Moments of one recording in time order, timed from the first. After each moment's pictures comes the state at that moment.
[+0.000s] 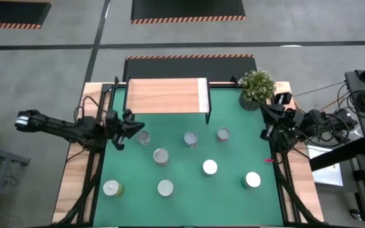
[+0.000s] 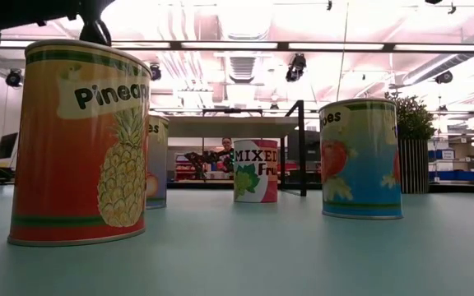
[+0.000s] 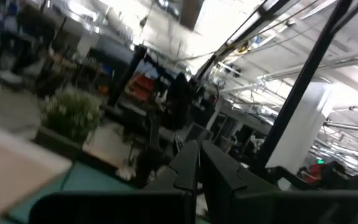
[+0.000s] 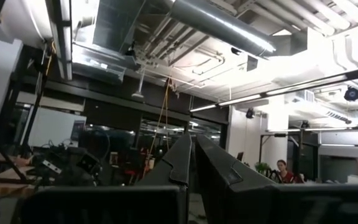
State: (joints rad) left arm -0.16 0.62 0.27 0.66 -0.24 -0.45; right arm 0.25 0.40 0.35 0.68 0.47 -0.54
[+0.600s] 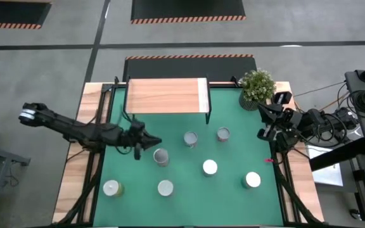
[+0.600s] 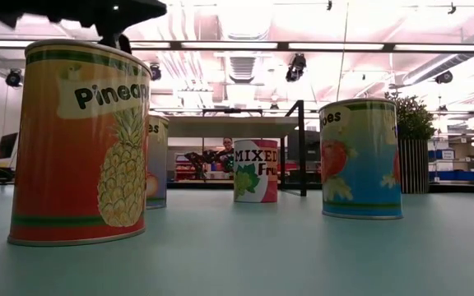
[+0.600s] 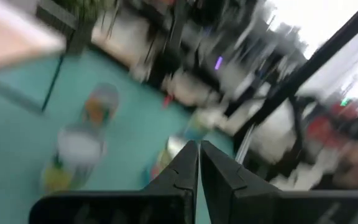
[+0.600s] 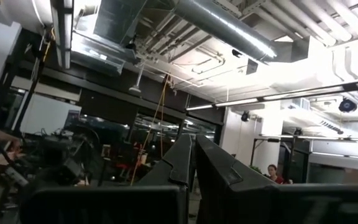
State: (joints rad) left arm -0.25 0.95 0.52 0.27 -0.24 -0.67; right arm 0.25 0.46 0.39 0.69 0.47 -0.61
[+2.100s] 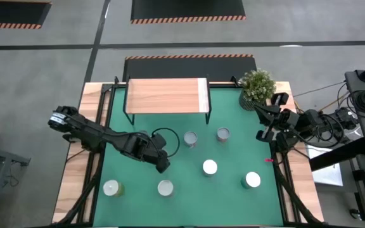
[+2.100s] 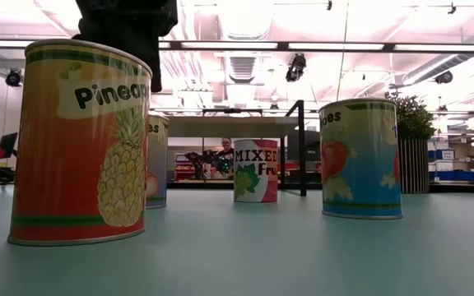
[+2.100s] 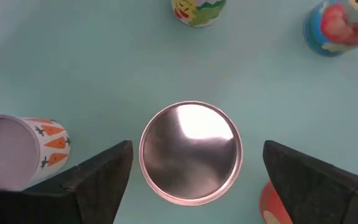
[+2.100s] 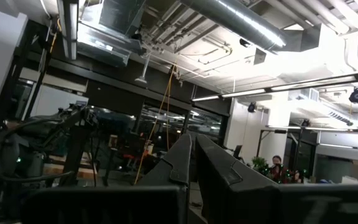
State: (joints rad) left arm -0.33 1.57 1.21 -0.89 -0.31 -1.03; right arm 0.25 0.46 0.39 0.63 0.47 -0.58
